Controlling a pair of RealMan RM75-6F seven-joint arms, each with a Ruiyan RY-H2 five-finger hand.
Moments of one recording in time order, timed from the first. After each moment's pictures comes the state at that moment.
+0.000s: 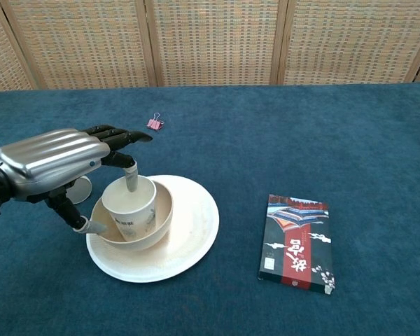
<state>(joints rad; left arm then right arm) -0.58 -1.51 -0.03 -1.59 1.47 1.07 0.47 0.05 -1.15 0.15 -1.60 -1.40 1.52 0.15</state>
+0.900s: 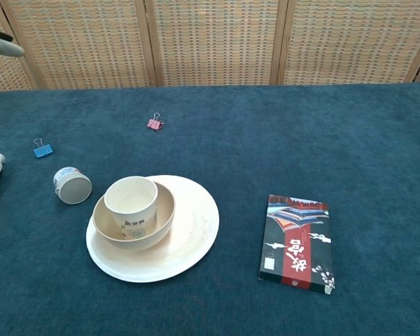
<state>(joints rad) -0.38 -1.23 -0.04 -1.71 1.52 1.40 0.25 0.06 -1.16 0.14 -1.60 -1.43 1.51 0.11</state>
